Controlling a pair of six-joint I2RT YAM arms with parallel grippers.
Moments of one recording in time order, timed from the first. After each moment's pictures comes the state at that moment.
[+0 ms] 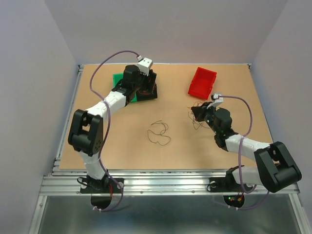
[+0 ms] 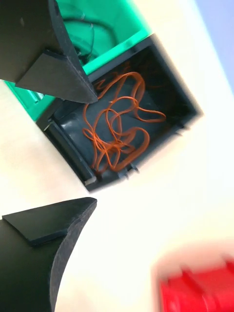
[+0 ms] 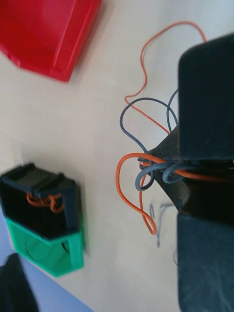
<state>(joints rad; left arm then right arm) -0.39 1.84 1.36 0.04 0.08 0.02 0.36 1.28 0.40 0.77 -0.03 0.40</state>
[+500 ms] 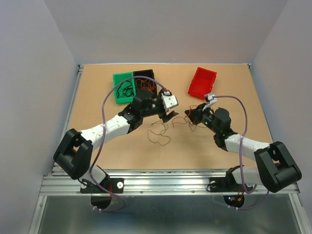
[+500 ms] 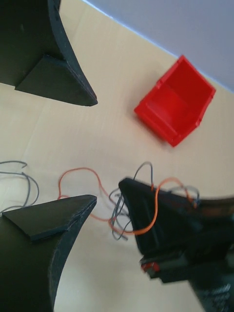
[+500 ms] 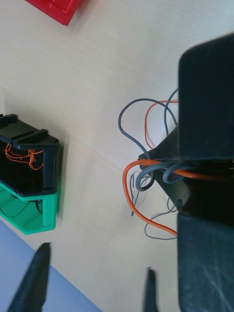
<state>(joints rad) -0.69 1.47 0.96 0.30 0.45 0.39 0.39 1.28 0.41 0.77 -0.30 0.35</state>
